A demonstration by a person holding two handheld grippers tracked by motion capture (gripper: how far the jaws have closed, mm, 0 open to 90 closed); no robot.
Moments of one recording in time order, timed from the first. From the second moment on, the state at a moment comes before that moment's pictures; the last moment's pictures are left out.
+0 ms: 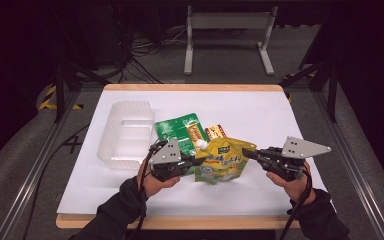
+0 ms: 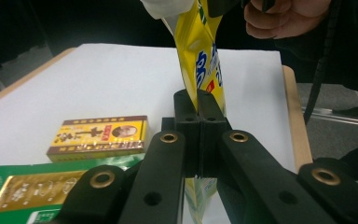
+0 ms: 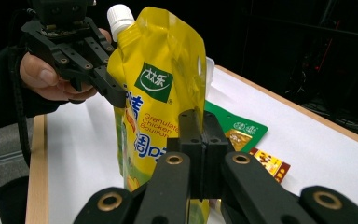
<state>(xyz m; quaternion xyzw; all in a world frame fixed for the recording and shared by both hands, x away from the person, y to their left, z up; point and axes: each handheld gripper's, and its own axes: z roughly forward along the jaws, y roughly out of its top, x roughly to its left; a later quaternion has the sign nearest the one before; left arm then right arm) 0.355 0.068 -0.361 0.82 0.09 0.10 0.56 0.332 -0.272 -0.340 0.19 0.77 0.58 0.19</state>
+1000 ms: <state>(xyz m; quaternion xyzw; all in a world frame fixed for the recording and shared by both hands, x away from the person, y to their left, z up) 0.364 0.110 -0.337 0.79 0.14 0.14 0.59 0.360 -0.229 -0.315 0.18 0.76 0.60 0.20</state>
